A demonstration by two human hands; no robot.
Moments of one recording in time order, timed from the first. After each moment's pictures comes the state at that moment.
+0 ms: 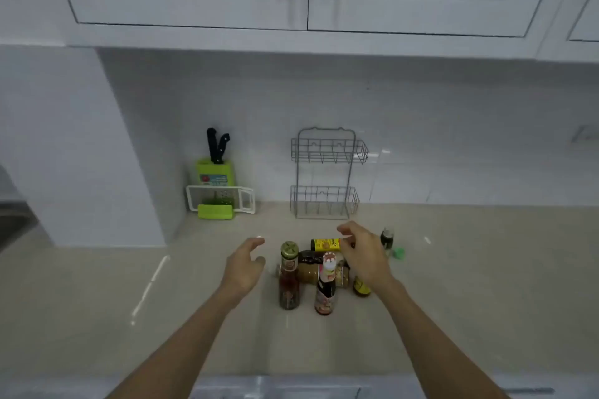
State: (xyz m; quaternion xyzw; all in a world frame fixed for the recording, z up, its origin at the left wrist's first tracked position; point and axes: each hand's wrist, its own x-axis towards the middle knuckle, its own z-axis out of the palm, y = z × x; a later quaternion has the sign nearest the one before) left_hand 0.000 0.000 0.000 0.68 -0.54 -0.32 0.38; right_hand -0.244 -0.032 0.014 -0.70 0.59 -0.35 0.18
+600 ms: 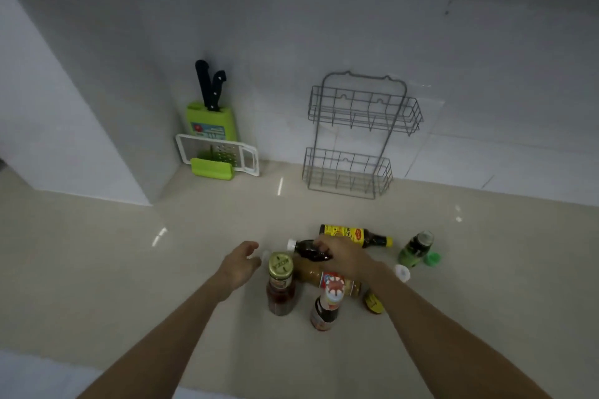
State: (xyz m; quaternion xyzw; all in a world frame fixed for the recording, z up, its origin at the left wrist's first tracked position) left_hand 0.005 -0.115 -0.107 0.76 -0.41 -0.45 0.24; right_hand -0.234 -0.195 -0.097 -0.83 0.45 0.00 0.31
